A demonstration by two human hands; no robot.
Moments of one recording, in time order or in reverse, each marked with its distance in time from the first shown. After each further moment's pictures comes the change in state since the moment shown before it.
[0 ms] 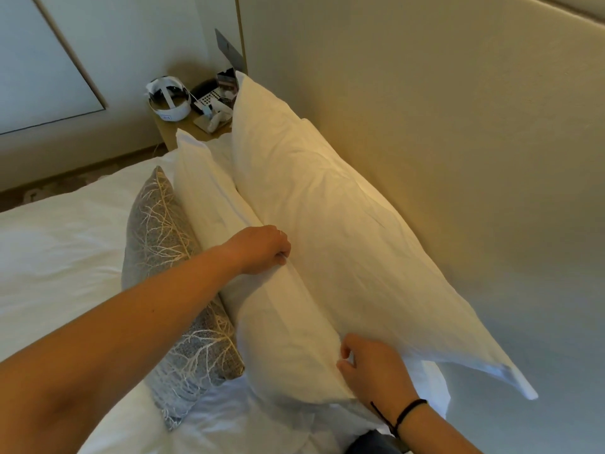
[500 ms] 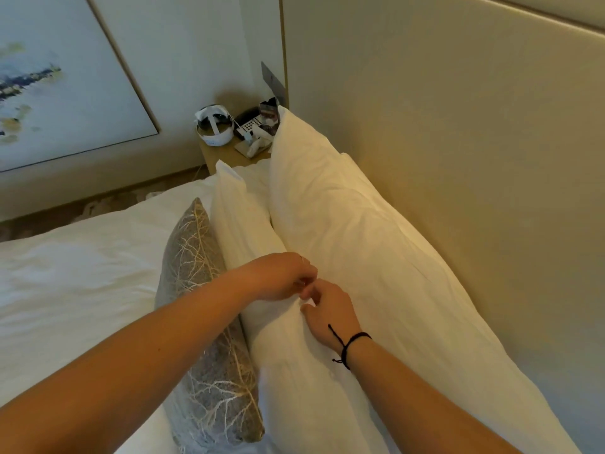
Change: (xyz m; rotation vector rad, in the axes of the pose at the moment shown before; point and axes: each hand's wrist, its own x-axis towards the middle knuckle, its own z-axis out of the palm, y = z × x) left_hand 0.001 -0.026 -0.019 -0.164 0.004 -0.003; right_hand 0.144 -0.118 -0.035 0.489 0.024 -0.086
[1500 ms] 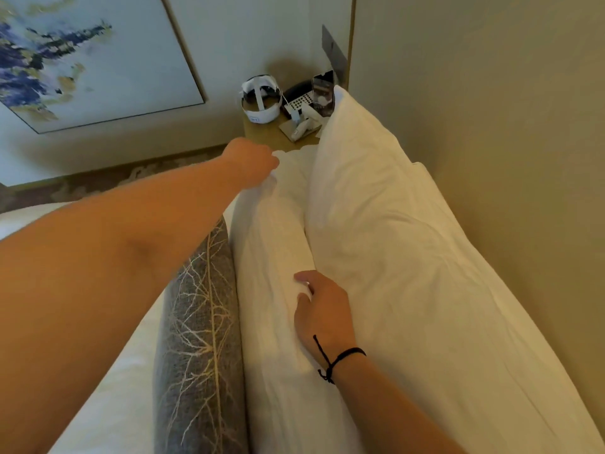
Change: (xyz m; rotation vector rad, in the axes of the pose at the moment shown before) left_hand 0.083 -0.237 -0.128 0.735 -0.094 -0.578; right_hand 0.125 -0.032 0.043 0.097 -0.056 -0.063
